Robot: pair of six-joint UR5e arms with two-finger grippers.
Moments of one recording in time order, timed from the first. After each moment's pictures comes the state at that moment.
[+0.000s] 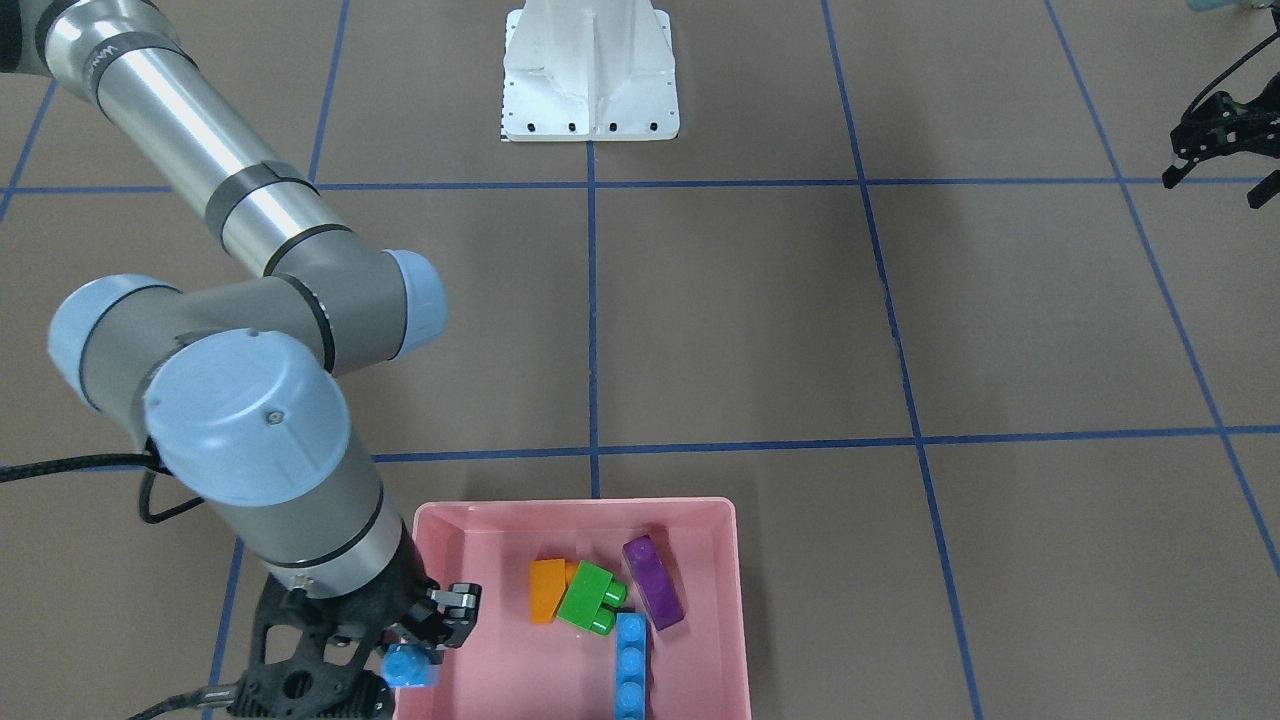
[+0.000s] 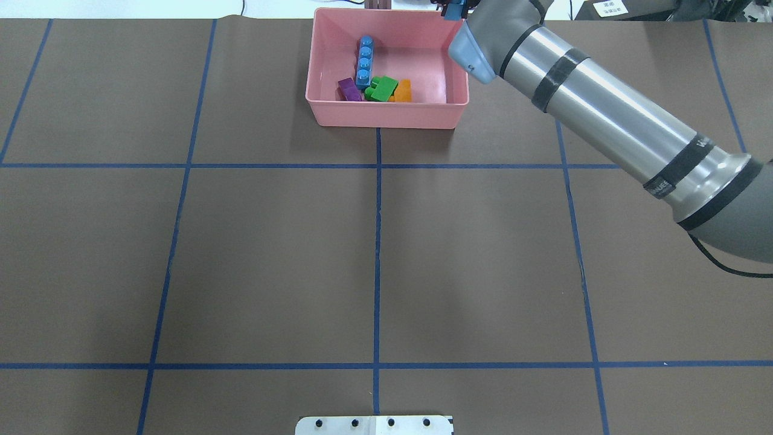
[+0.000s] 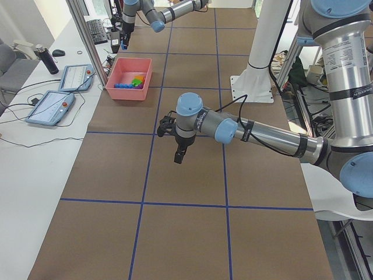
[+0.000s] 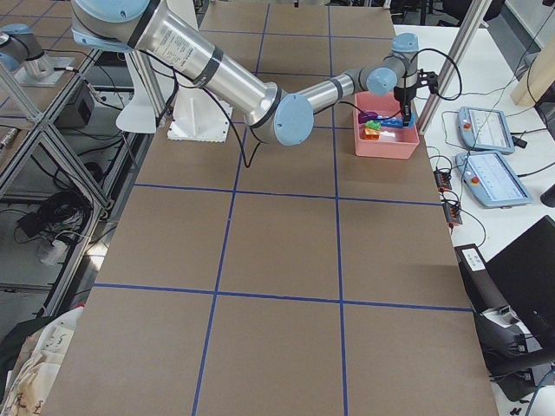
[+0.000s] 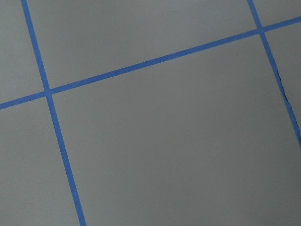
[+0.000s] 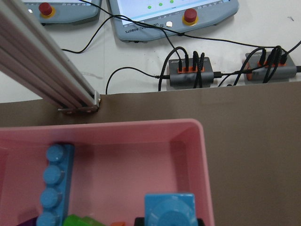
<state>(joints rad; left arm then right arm) -1.32 -1.33 -2.05 -1.75 -2.33 -0.17 0.94 -0.46 0.92 -1.25 1.95 1.02</state>
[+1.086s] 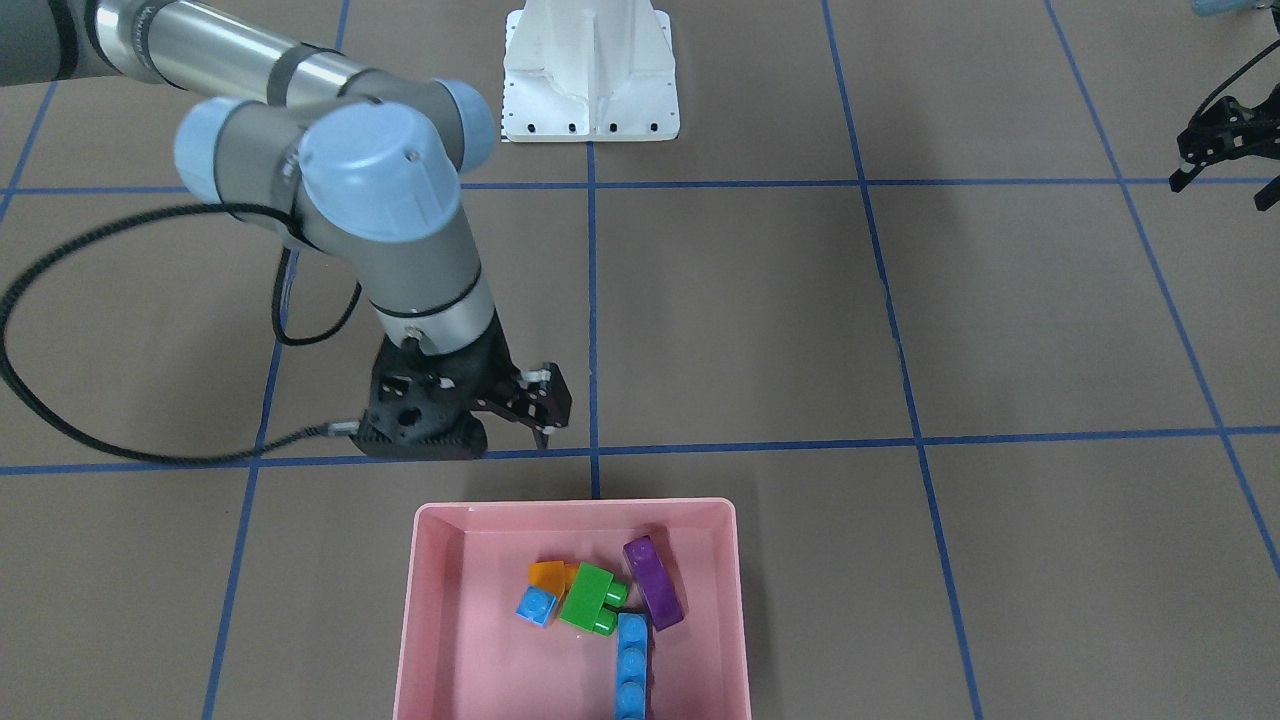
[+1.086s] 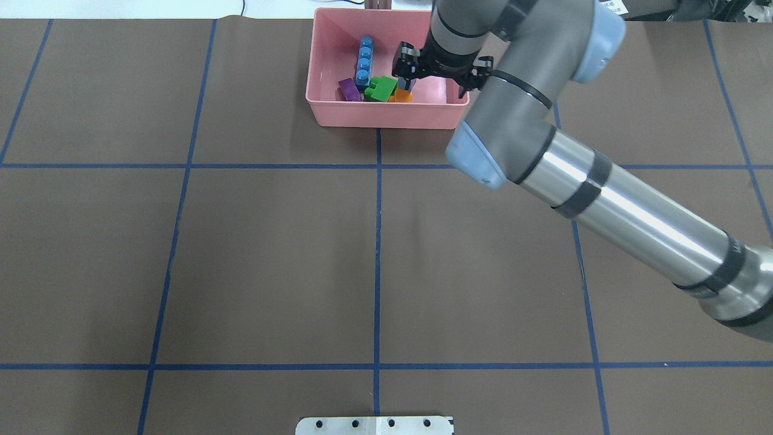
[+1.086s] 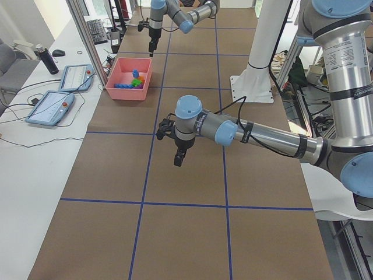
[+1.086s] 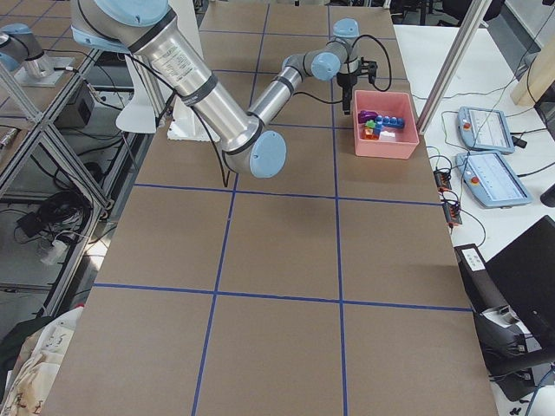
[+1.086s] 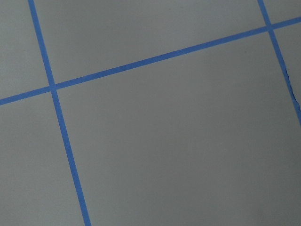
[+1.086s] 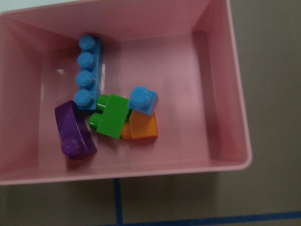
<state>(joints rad) -1.36 -1.33 -2.03 -1.74 -2.33 -0.14 0.82 -0.80 1.65 -1.65 1.98 1.13</state>
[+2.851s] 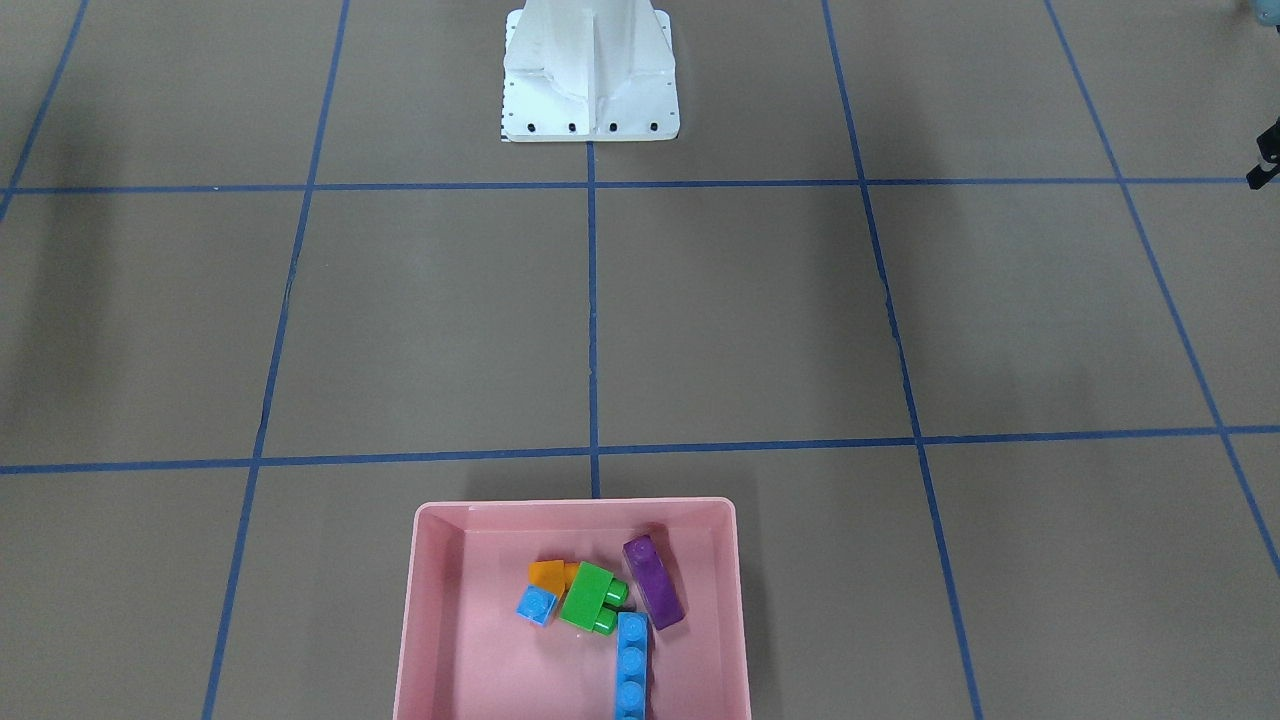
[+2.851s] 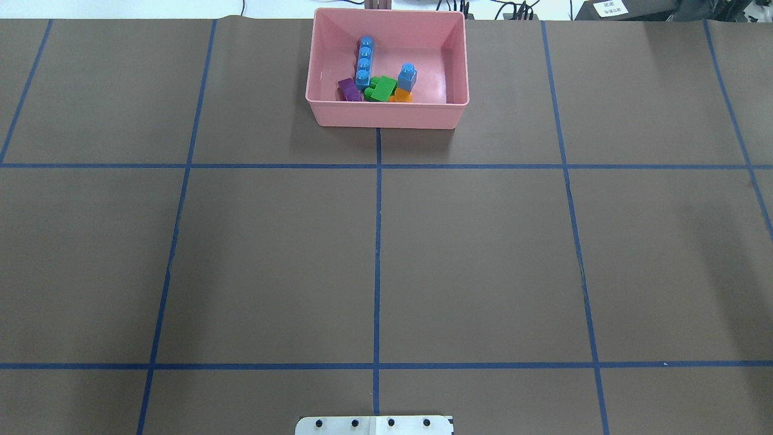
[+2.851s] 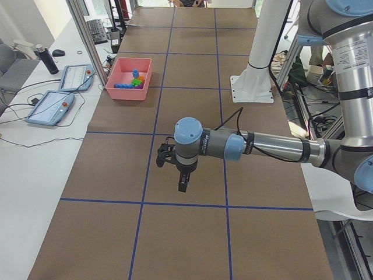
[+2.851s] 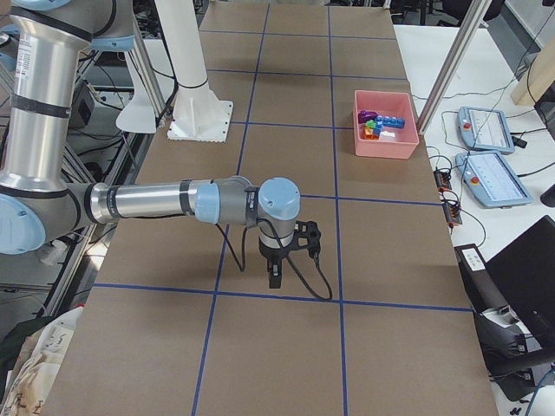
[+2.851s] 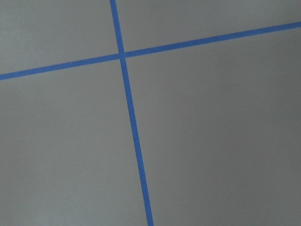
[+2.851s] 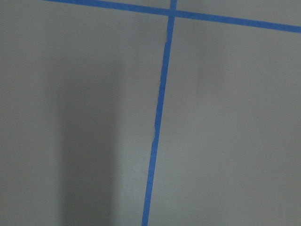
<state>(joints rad) -1.48 -1.30 -1.94 -1.63 -2.34 -0.03 1.56 -1.82 1.90 -1.72 2.32 -0.14</state>
